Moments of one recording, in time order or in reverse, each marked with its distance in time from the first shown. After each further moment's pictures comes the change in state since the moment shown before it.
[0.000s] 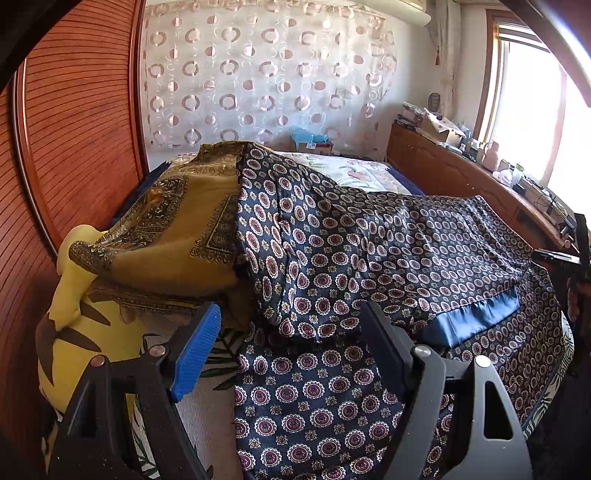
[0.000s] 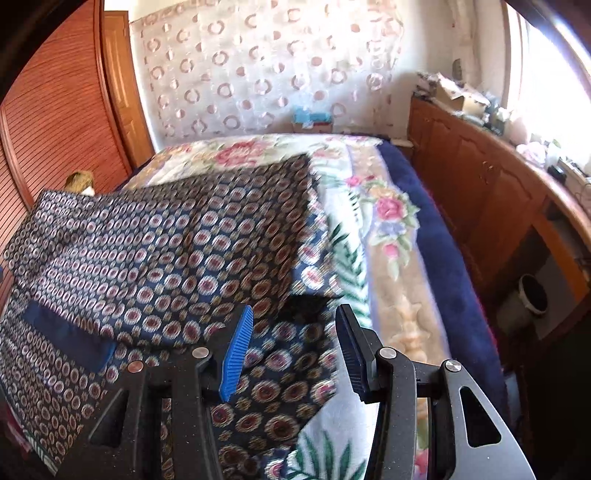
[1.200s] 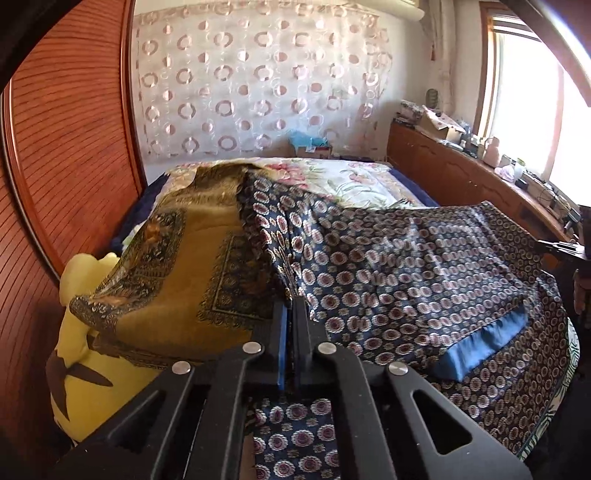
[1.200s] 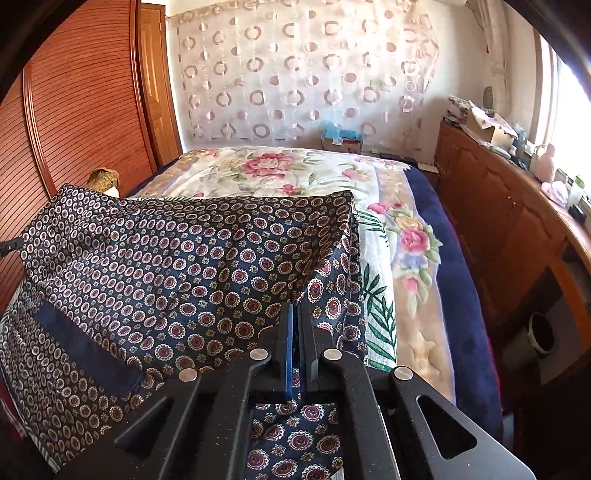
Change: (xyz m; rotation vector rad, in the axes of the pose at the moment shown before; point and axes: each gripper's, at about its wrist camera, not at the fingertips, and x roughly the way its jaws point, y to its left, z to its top) left arm 0.009 0.003 0.035 0.046 -0.009 0.009; right arm -0.010 0.023 0.024 -0.110 -0.032 0.084
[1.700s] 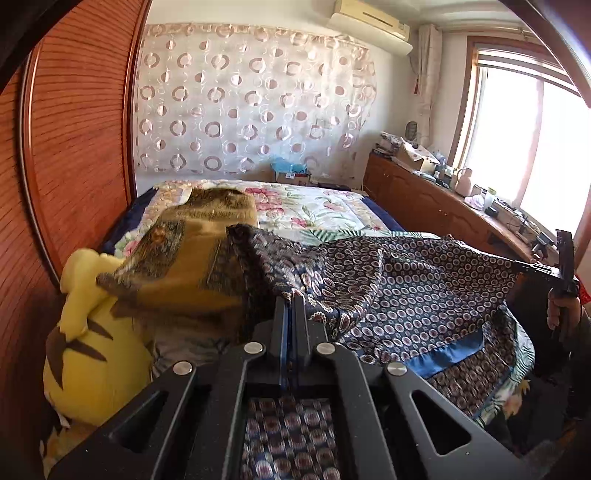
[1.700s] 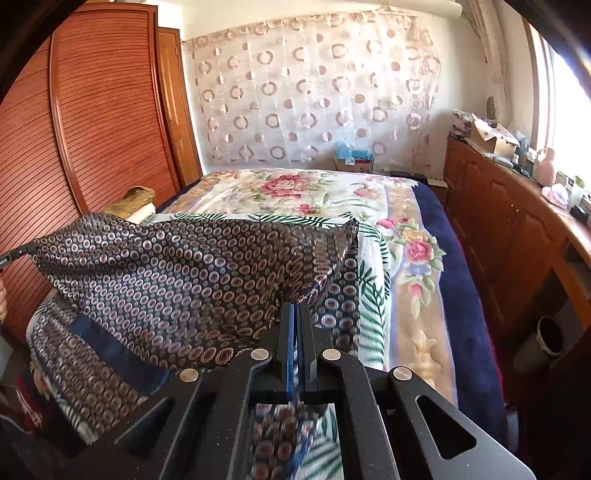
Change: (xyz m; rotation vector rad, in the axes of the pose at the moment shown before) left arm -0.089 -0.004 -0.024 -0.063 -0.092 -0.105; right arm -0.078 -0.011 -0.043 0.003 -0.093 0.067
